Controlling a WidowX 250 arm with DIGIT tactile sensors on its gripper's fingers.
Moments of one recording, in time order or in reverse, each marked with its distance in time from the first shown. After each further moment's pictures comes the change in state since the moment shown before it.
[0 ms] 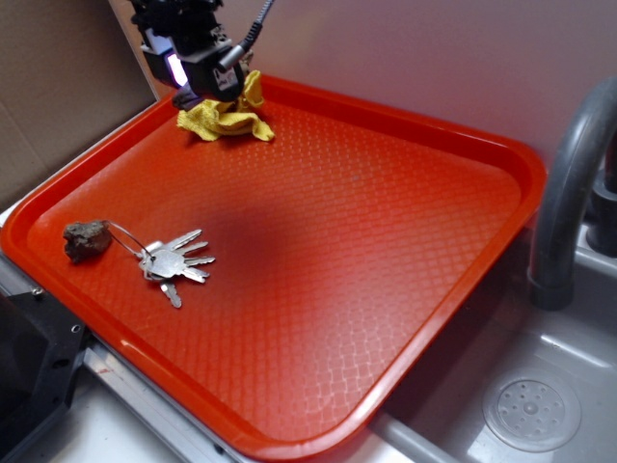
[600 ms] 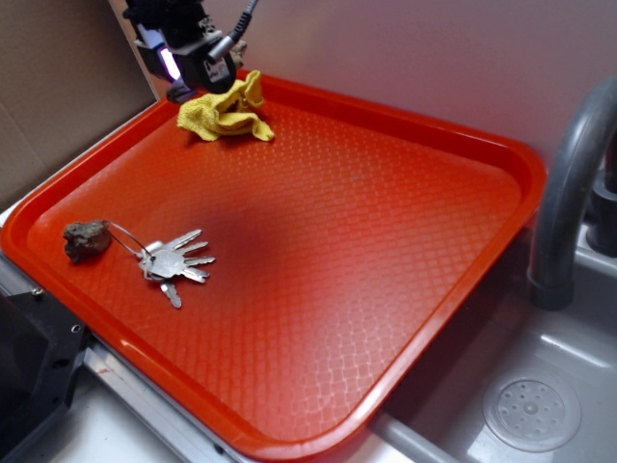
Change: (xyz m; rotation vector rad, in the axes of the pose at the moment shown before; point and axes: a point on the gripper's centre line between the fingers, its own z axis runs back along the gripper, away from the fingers) arm -0.001 0.005 0.005 -0.022 -0.023 -0.003
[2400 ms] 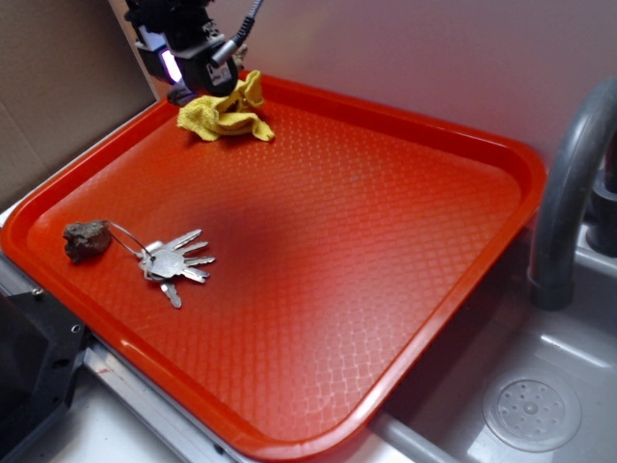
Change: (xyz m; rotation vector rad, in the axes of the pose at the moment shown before) arm 0.000 0.000 -0.002 0.016 0.006 0.005
